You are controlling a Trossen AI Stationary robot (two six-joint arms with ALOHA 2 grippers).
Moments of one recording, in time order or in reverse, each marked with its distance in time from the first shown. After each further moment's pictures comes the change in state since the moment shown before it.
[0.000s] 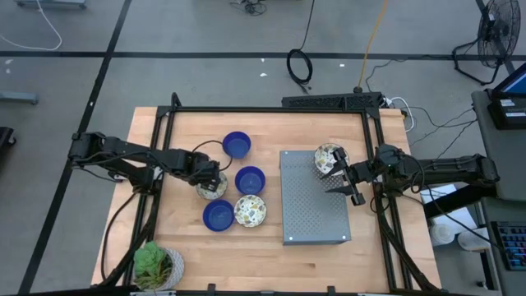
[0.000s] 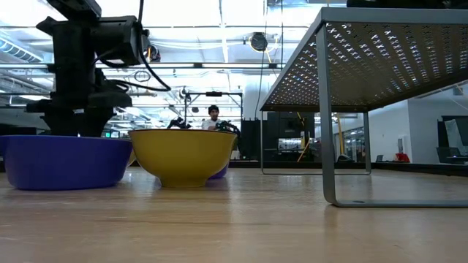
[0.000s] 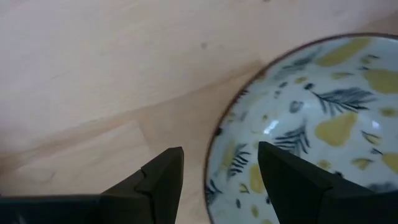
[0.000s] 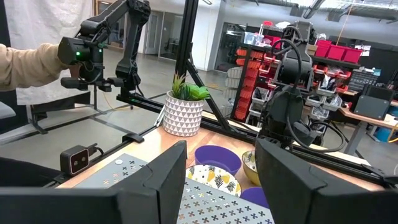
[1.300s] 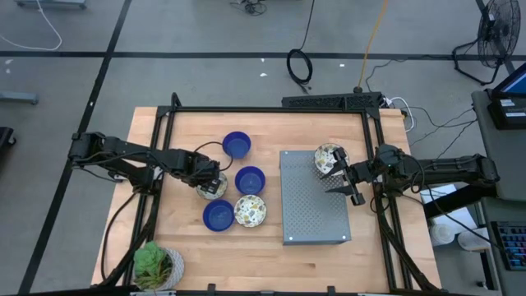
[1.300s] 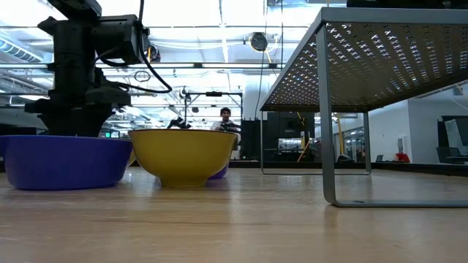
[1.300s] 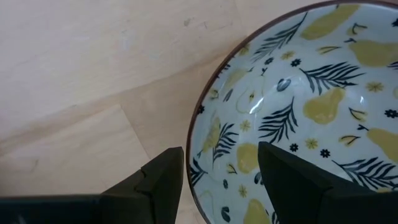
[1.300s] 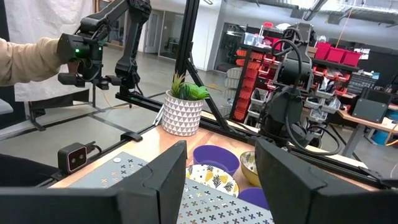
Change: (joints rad) left arm 0.000 0.000 0.004 0.002 0.068 0.011; right arm 0.000 0.000 0.000 0.000 0.000 -0.021
